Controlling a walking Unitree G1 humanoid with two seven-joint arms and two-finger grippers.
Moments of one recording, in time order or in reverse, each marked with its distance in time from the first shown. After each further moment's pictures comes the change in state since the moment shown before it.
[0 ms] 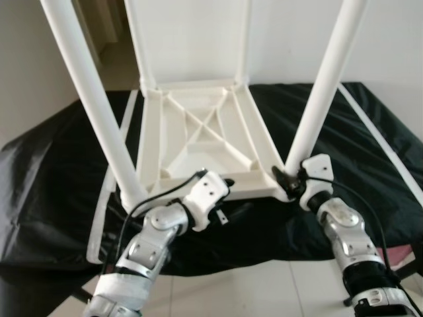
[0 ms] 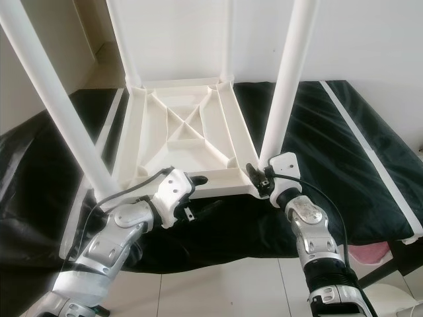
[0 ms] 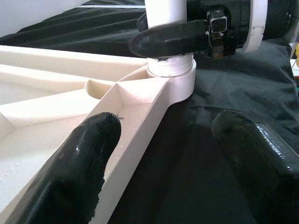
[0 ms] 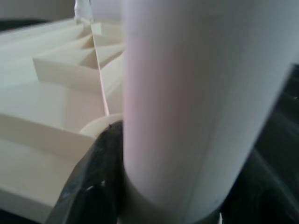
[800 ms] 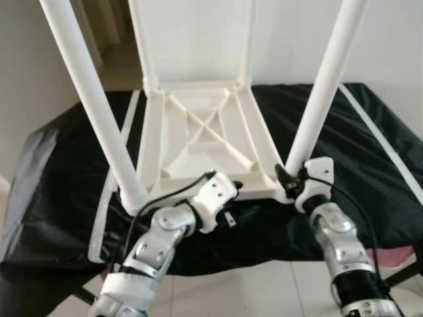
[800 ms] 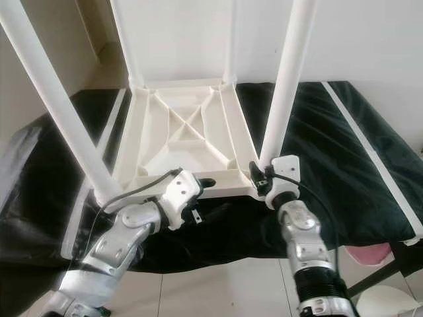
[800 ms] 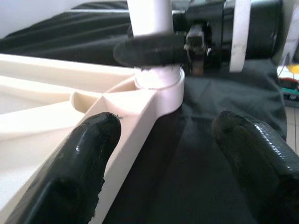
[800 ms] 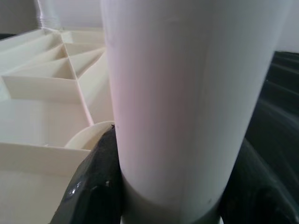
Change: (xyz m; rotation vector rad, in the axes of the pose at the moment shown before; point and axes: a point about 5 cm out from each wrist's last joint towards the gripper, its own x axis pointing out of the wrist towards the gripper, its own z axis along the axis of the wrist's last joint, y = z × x) left arm 0.012 -0.008 0.009 -0.018 -0.029 -0.038; right arm -0.004 0.013 0.001 0.084 0.019 -0.257
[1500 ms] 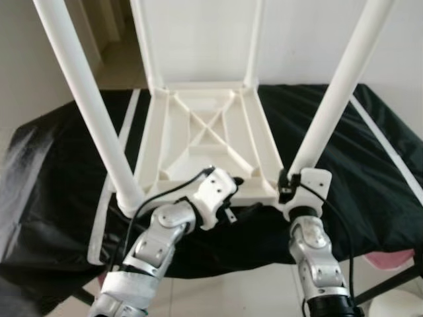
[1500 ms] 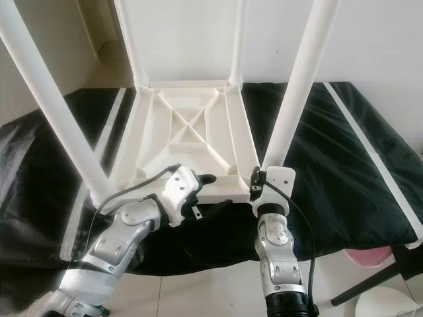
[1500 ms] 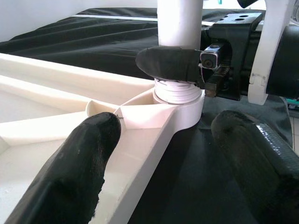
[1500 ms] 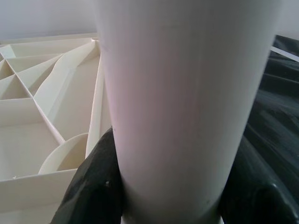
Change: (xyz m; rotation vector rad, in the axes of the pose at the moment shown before) left arm -0.002 0.002 0.002 -0.007 -0.010 0.008; right arm -0.023 0.030 0.000 0.121 0.027 -0.269
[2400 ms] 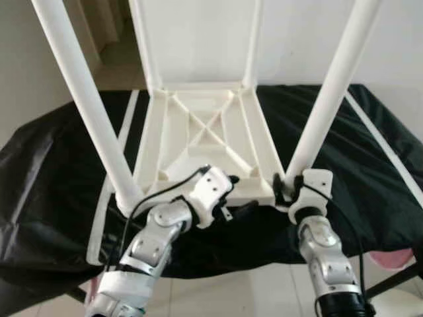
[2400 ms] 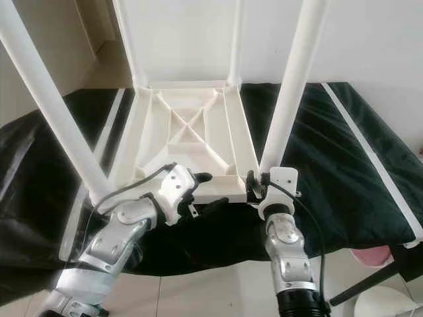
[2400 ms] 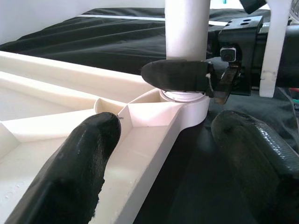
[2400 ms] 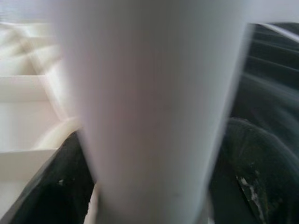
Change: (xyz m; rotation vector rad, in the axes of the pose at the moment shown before) left arm -0.005 0.005 -0.001 0.005 0.006 0.020; right arm 0.008 -0.020 0.001 -0.052 0.008 0.175
